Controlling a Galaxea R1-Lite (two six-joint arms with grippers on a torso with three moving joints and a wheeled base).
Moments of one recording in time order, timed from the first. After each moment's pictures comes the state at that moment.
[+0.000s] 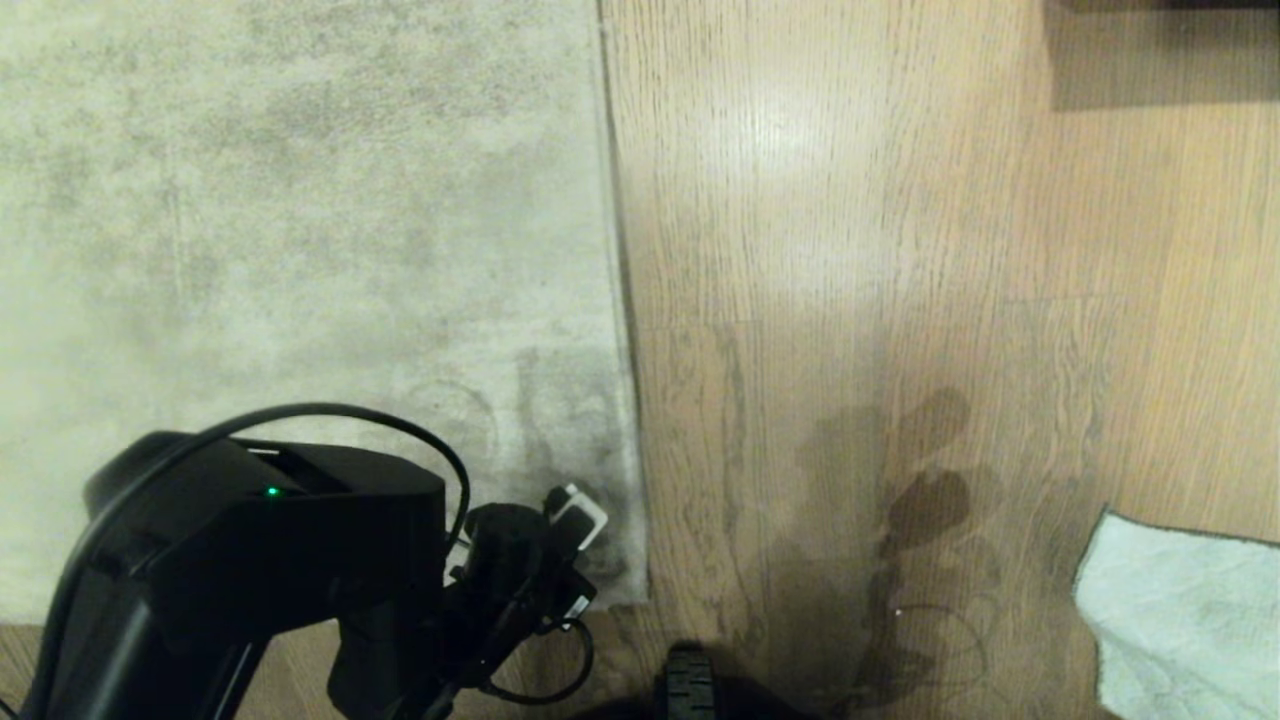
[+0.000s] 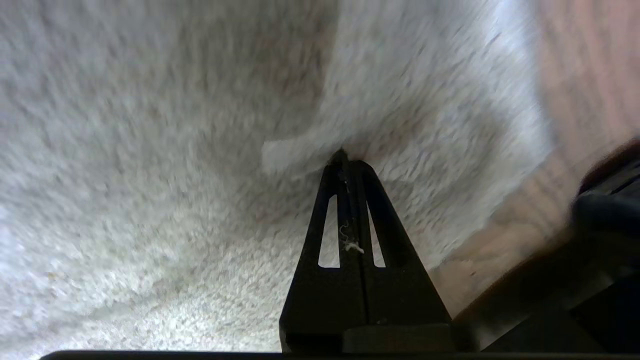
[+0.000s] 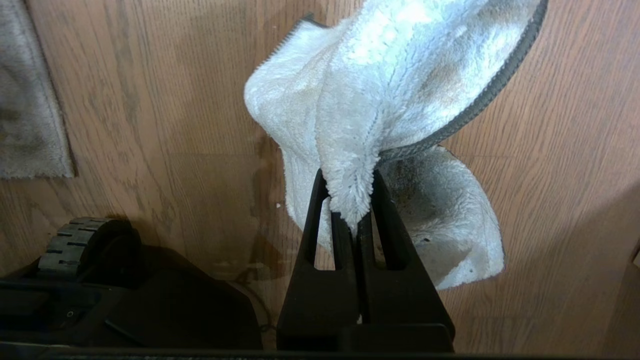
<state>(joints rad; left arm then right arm) -0.58 2.38 -0.55 -1.31 0.19 0.35 0.01 0.00 0.00 -0.02 0.02 -0.09</state>
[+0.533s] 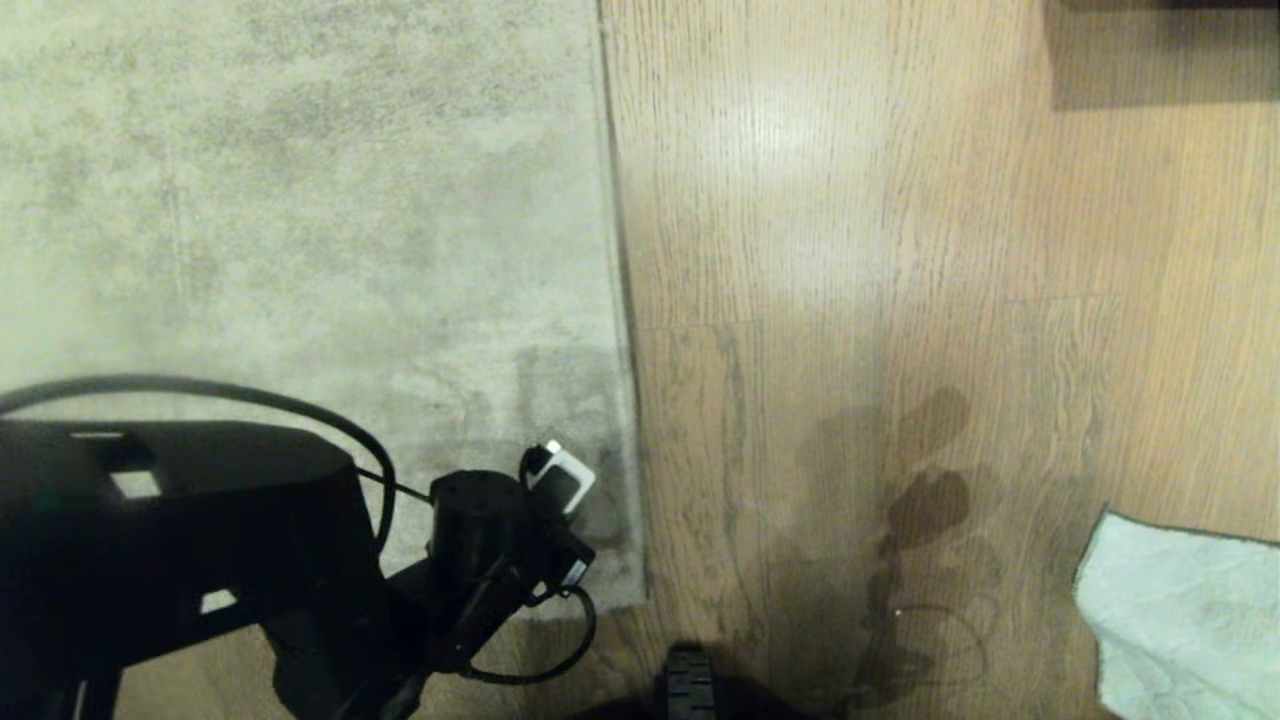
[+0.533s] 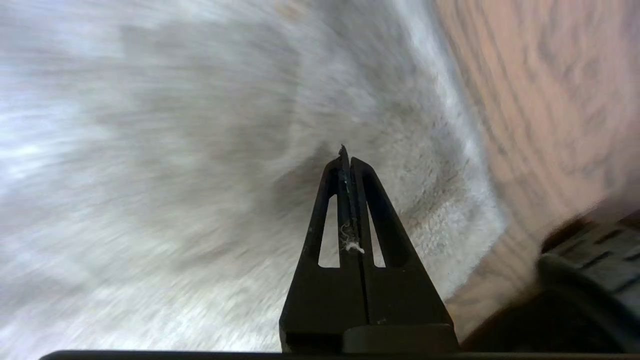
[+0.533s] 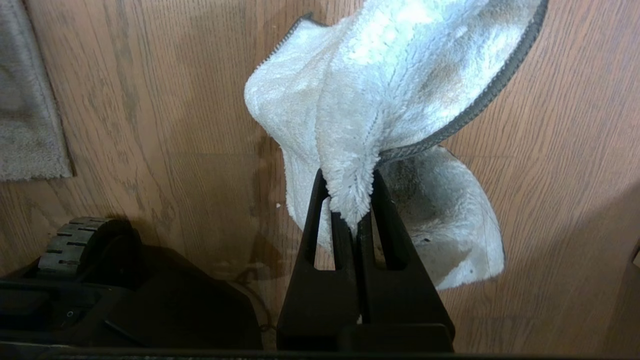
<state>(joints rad) -0.59 2.17 -0.48 -1.30 0.20 0.30 0.01 0.00 0.00 -0.02 0.02 -0.09</state>
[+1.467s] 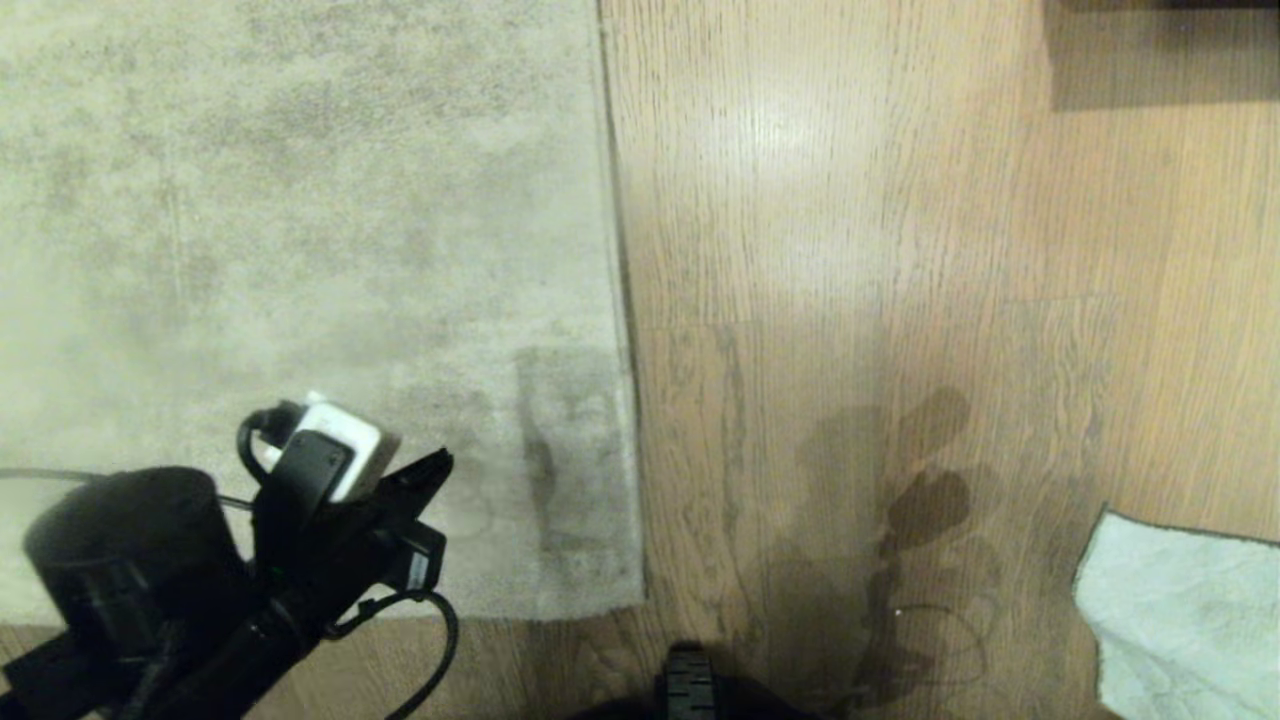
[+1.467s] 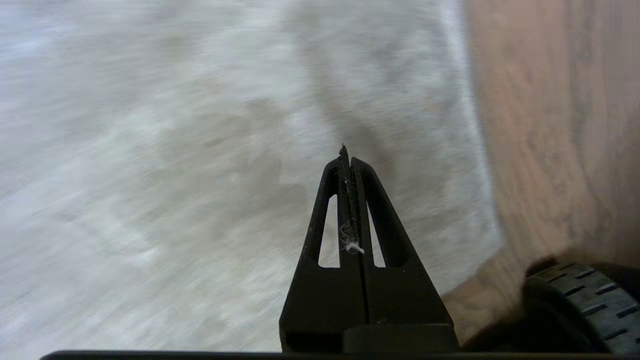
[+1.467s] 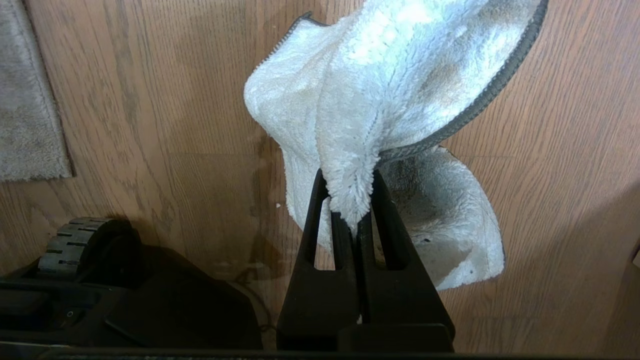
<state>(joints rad) -0.53 1.52 -0.18 -1.18 0.23 0.24 0.01 0.00 0.00 -0.02 0.02 -0.09</state>
